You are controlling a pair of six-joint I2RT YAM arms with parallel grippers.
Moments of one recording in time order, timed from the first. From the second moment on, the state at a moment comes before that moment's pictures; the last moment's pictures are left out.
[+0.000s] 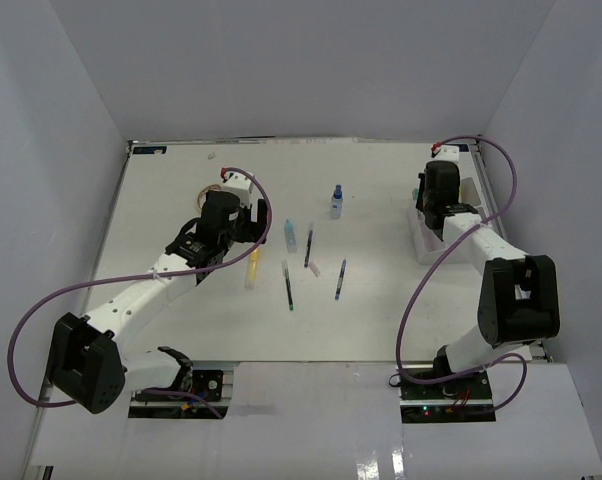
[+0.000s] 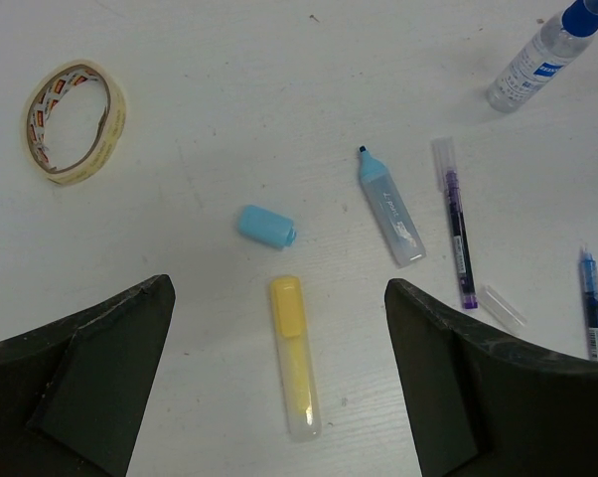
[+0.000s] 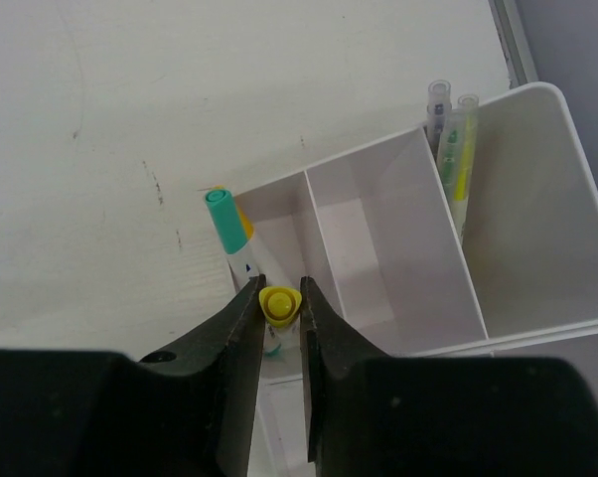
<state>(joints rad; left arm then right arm) -0.53 1.23 0.89 -0.16 -0.26 -0.14 0.15 1.55 1.01 -0.01 0.33 0.10</state>
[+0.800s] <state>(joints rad) -0.53 1.23 0.89 -0.17 -0.27 -0.14 0.32 1.34 0.98 0.09 -0.08 -0.01</state>
